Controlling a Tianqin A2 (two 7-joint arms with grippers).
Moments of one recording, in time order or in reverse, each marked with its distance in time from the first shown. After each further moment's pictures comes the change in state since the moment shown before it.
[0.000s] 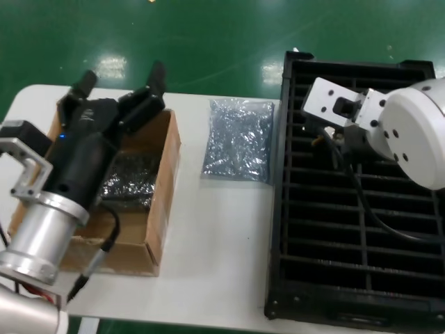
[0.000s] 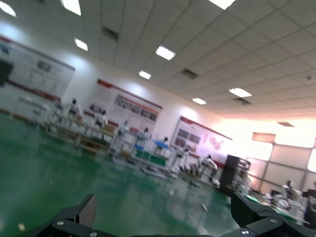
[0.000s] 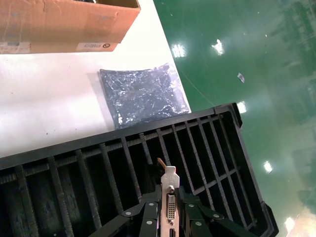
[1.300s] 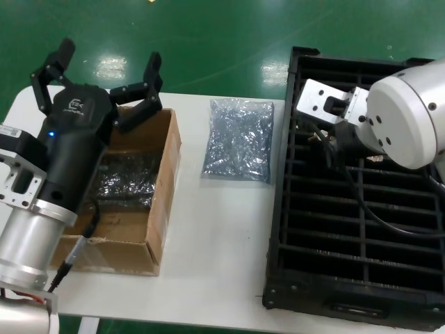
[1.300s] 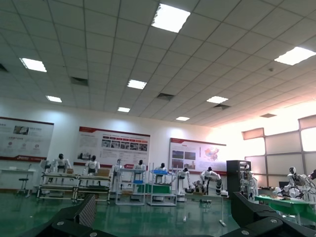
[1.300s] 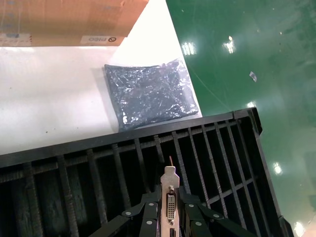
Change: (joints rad) left arm 0.019 0.148 -0.233 -0.045 0.187 0.255 0.221; right arm 0.063 -0.001 -0.048 -0.194 0.051 0.089 -0.019
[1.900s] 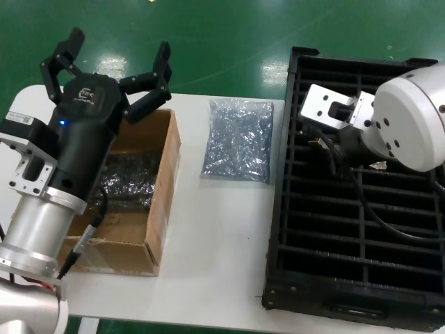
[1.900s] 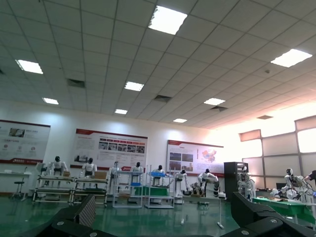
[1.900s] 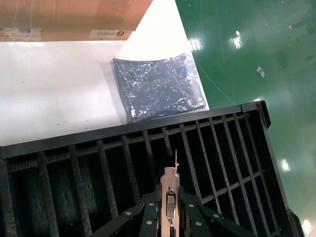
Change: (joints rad) left arm -0.046 0.017 0.009 0.032 0.023 0.004 0.006; right arm 0.001 0.028 -0.016 0.039 0.035 -0.053 0.018
